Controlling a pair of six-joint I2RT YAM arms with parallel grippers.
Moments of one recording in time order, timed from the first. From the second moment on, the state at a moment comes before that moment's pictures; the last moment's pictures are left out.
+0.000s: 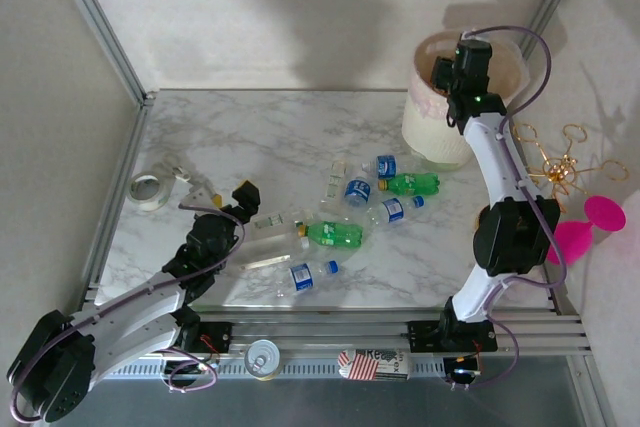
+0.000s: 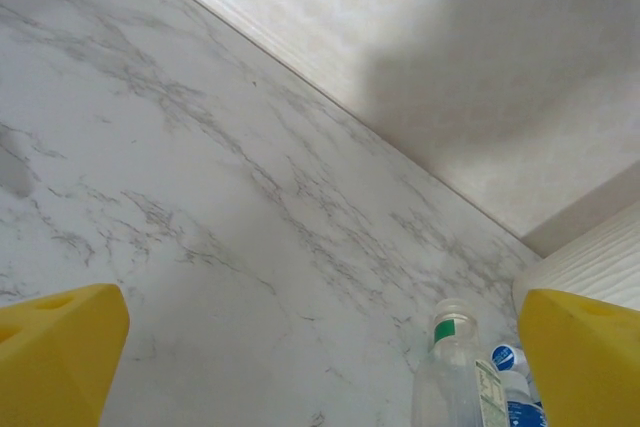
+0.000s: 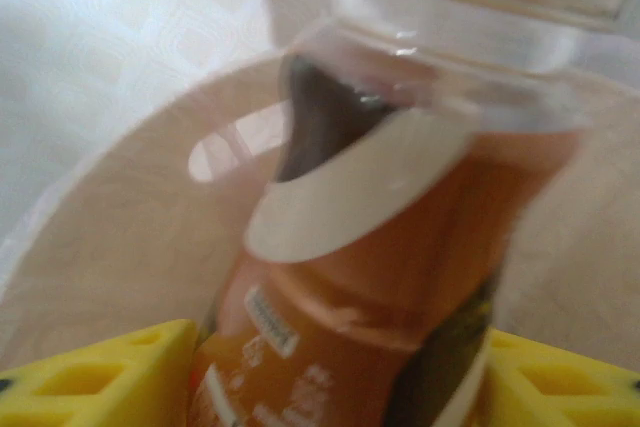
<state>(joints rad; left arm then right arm) -0.57 0.88 0.24 0.47 -0.54 -0.77 0.10 1.74 1.70 -0.36 0.26 0.16</state>
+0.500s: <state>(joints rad) -0.57 0.85 0.23 0.43 -0.51 -0.80 0.14 1.61 1.66 -0.36 0.23 0.15</state>
